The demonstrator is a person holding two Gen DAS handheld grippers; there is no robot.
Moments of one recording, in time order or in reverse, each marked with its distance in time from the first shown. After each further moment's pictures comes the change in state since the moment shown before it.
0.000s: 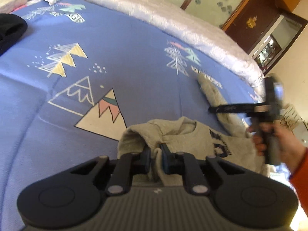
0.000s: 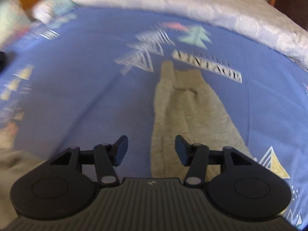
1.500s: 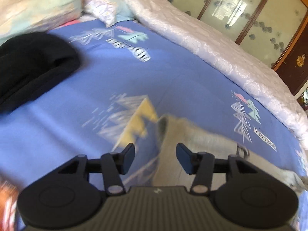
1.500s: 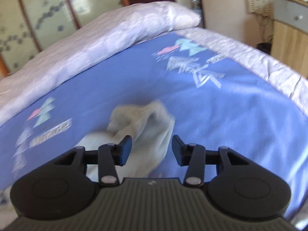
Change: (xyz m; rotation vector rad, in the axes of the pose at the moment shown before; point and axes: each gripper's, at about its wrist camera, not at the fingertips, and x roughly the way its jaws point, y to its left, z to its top) left arm -0.001 0.083 0.091 -0.199 -0.140 0.274; right arm -0.155 -0.225 -0.108 0.758 -0.282 -0.266
